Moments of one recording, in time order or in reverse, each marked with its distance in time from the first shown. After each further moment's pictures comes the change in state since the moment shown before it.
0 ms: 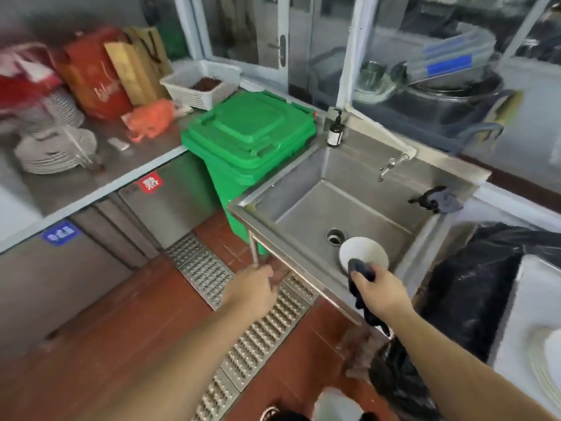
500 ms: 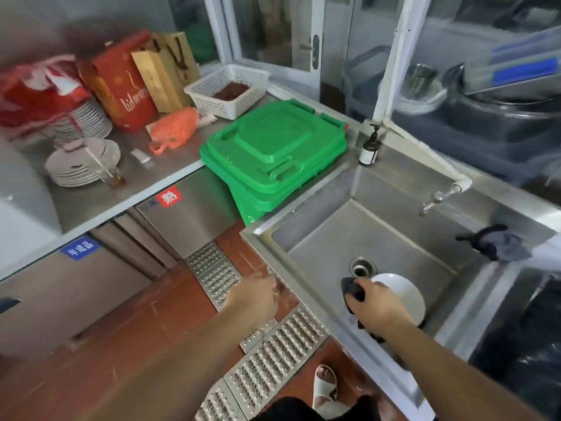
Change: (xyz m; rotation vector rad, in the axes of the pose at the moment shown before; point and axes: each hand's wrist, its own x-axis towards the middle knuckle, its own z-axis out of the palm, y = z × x) left_hand 0.132 -0.013 -0.041 0.094 -0.157 -0.121; right_hand 0.157 -0.054 0.023 -0.177 -0.253 -0.175
